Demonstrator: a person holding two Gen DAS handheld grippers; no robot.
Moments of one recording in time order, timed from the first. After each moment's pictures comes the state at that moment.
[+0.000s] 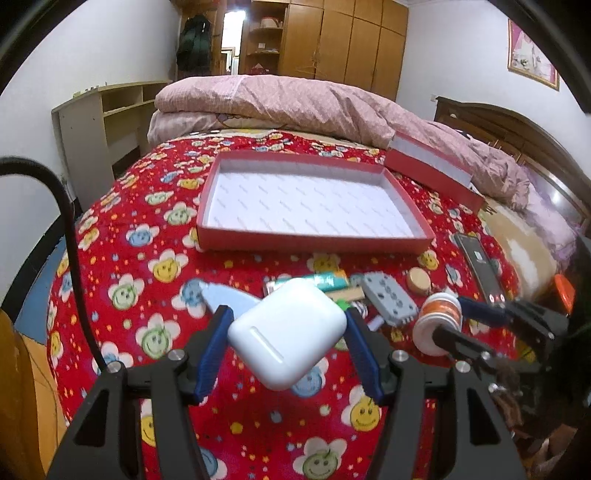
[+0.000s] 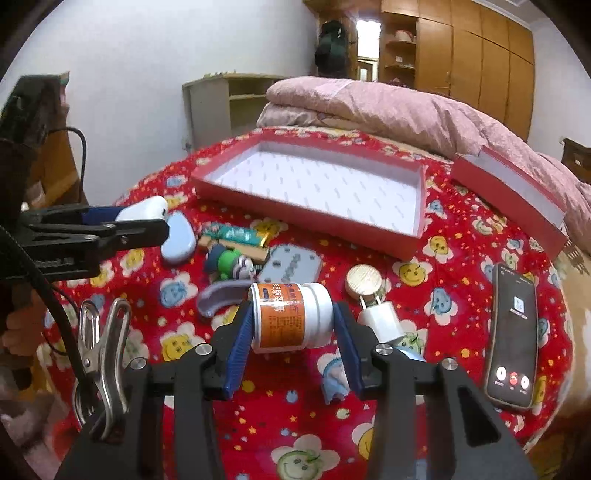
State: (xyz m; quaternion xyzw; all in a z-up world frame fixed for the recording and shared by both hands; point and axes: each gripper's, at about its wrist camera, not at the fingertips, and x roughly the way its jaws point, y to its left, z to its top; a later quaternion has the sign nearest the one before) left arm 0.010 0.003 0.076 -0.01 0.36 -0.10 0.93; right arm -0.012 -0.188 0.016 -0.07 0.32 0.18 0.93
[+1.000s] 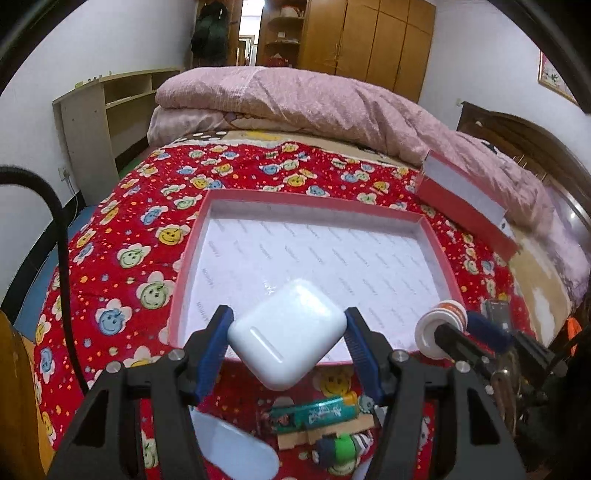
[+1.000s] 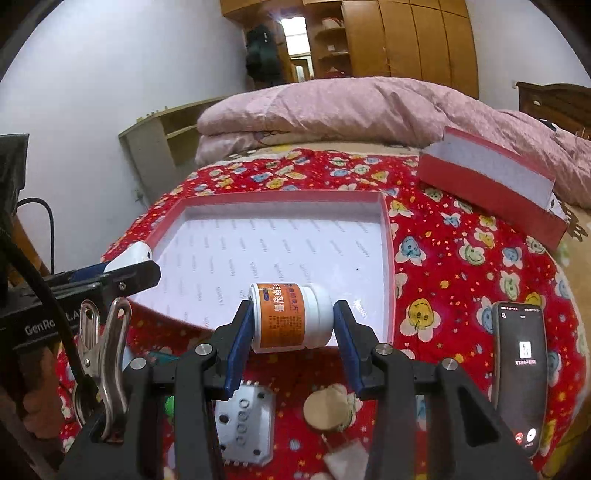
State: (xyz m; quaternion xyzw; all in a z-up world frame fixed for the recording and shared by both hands) left arm 0.132 -0.014 0.097 -0.03 0.39 -0.07 0.92; right arm 0.100 -0.204 0.042 0.04 0.33 0.09 0.94
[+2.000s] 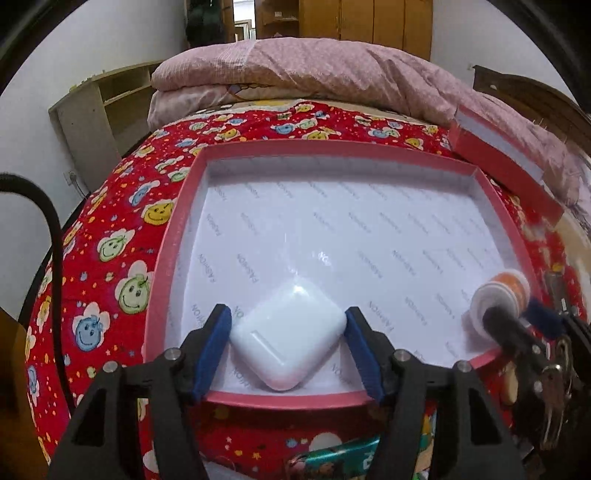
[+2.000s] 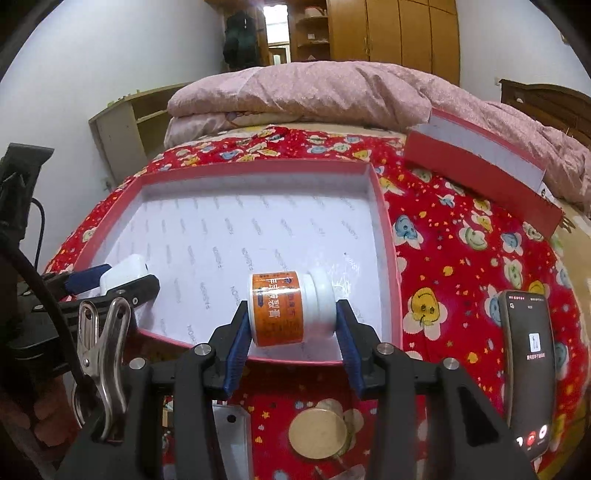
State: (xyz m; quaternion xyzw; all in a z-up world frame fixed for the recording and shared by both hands) left arm 0.173 -0.020 0.038 0.03 0.43 -0.04 0.90; right arm 0.127 -0.194 0.013 0.02 0.35 0.04 0.94
